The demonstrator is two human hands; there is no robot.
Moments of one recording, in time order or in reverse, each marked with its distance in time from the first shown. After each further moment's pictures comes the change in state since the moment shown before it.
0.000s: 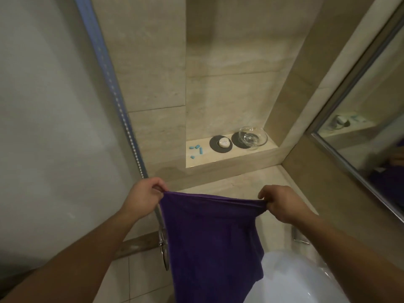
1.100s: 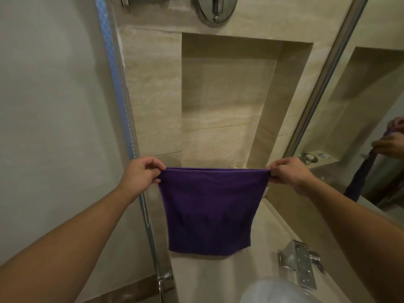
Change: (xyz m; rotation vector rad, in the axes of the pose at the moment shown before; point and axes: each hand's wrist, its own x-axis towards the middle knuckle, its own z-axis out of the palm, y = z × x) left_hand -0.033 0.154 -0.090 -0.319 0.156 0.224; right_hand -0.063 -0.051 -0.168 0.698 0.353 0.098
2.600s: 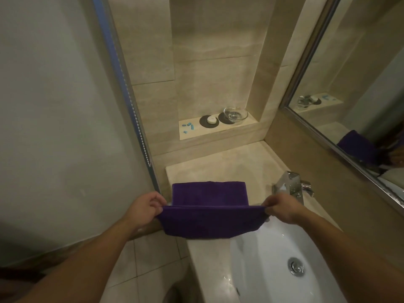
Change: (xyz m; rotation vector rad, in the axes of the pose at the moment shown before) left_hand -0.176 -0.187 0.035 0.257 -0.289 -0.398; right_hand -0.121 0.222 0.067 -0.557 -0.440 0.057
